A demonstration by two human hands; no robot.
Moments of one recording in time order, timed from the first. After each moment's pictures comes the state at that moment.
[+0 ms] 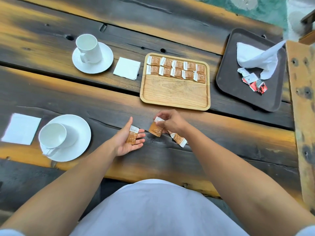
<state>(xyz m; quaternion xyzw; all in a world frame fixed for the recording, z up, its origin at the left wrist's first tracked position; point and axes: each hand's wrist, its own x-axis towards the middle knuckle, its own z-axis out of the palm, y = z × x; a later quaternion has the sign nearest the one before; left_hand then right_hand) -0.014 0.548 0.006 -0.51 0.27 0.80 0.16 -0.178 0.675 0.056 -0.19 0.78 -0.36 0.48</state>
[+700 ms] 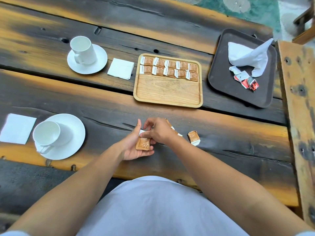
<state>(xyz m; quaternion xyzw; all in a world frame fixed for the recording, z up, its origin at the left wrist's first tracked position) -0.026 0.604 0.015 -0.38 0.22 0.87 0.23 -0.140 0.693 0.046 -0.27 0.80 -0.31 0.45</state>
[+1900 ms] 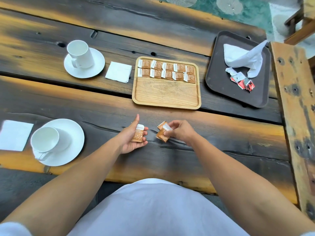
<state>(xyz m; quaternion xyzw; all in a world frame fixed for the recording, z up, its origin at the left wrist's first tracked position) -0.043 0.574 0.011 -0.45 0.29 0.83 0.14 -0.191 0.742 0.031 -0.08 0.80 -0.36 0.47</state>
